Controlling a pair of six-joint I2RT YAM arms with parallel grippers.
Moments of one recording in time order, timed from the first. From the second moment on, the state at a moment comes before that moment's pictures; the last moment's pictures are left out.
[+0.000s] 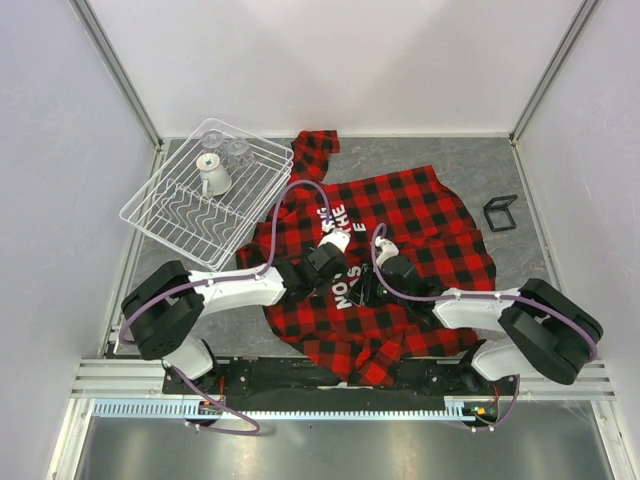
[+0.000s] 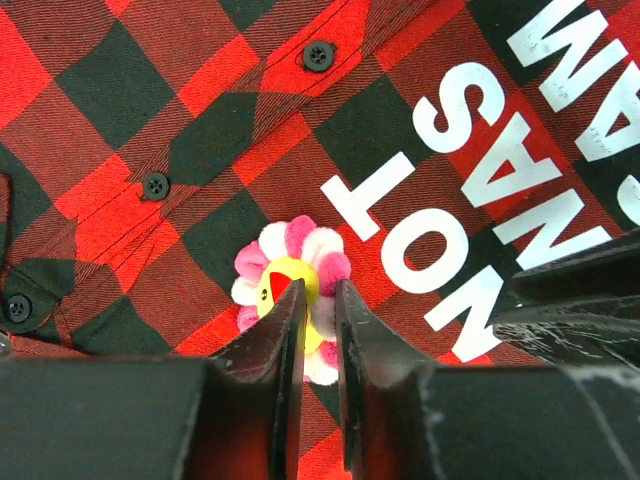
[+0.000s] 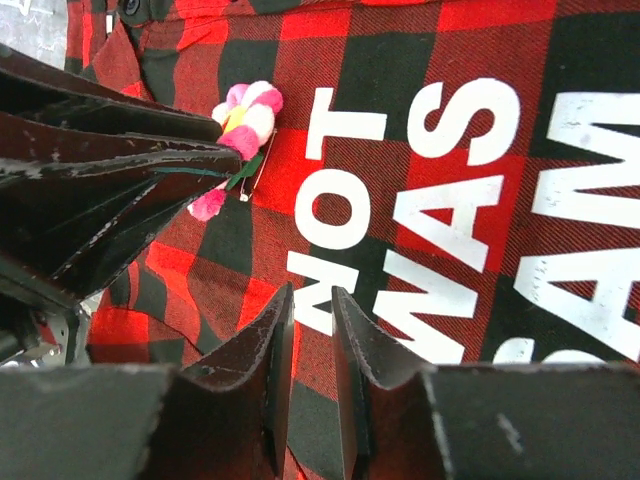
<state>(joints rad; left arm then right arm) -0.99 1.58 0.87 -0.21 -0.38 -0.37 0.80 1.37 0.38 0.41 -0.10 0.74</state>
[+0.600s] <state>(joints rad) -0.99 1.48 0.78 -0.18 -0.36 -0.43 0.80 1.55 0.50 0.50 -0.16 0.74</state>
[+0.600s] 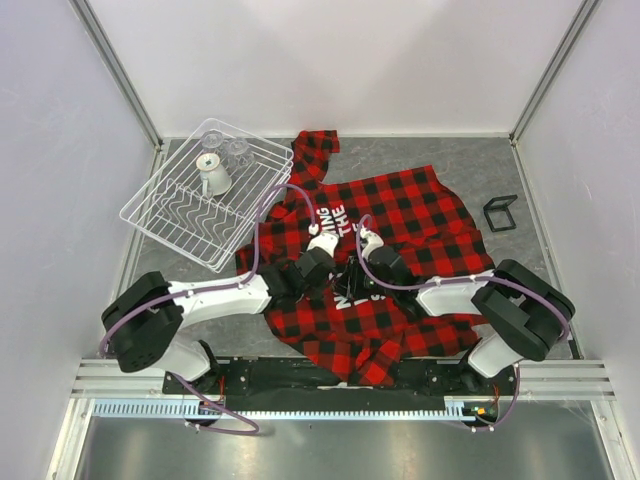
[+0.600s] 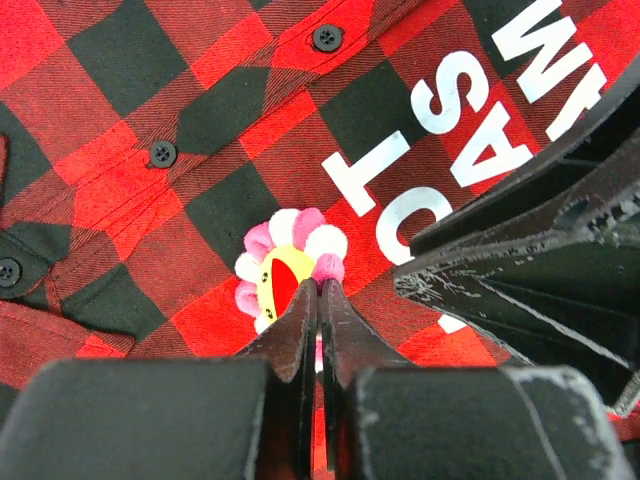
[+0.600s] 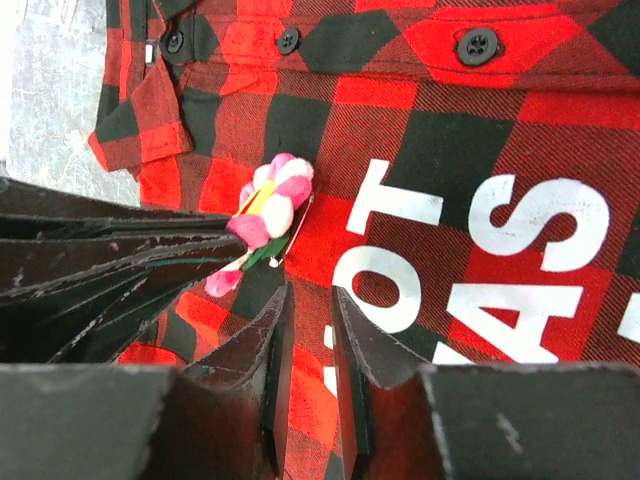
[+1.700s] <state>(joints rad) -0.89 1.27 0.55 0.02 -0.26 -0.69 0.80 1.59 0.52 0.53 -0.14 0.78</state>
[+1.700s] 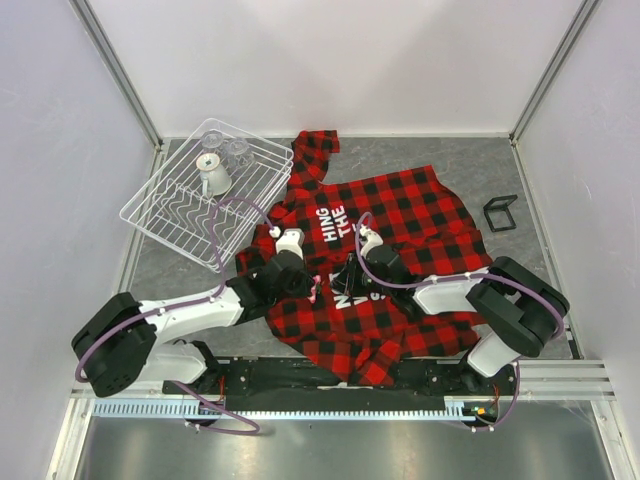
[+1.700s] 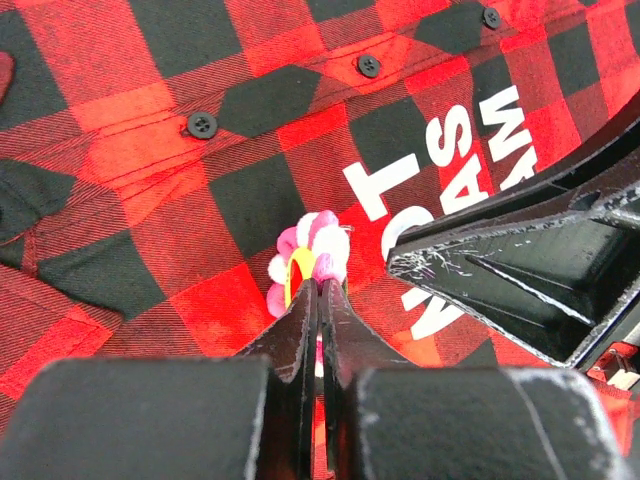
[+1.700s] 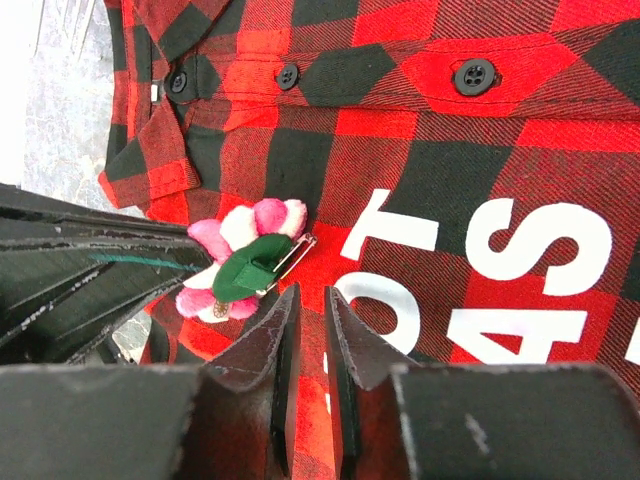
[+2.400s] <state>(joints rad) -0.85 1.27 0.52 0.07 -0.18 -0.71 0.84 1.65 0.57 0.49 -0.07 0.97</state>
